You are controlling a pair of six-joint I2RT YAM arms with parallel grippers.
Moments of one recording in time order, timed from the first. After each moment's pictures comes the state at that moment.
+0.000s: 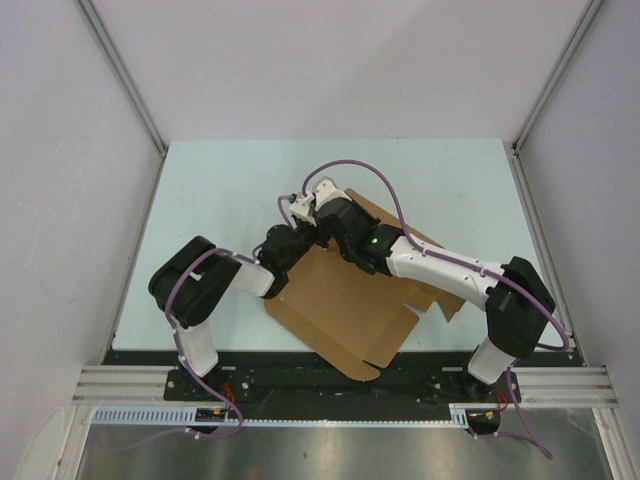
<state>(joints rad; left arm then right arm) -0.63 1.82 0.67 1.19 0.05 -0.26 0.93 1.65 1.29 -0.28 0.80 -0.27</state>
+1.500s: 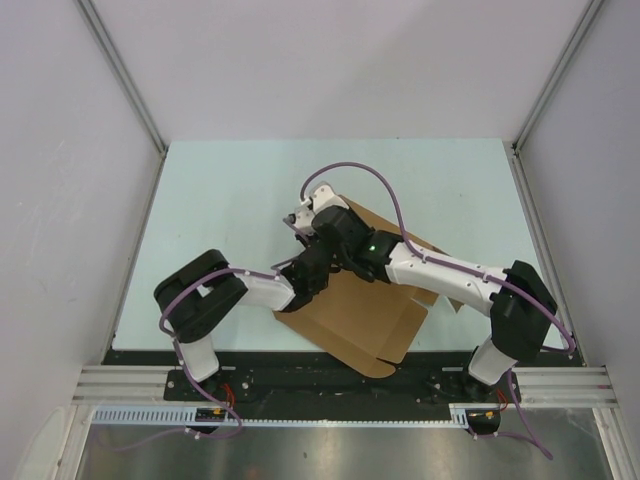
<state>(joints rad) -0.90 1.79 0.76 0.86 -0.83 -0.57 0.99 1.62 1.28 -0.31 0.78 -0.12</state>
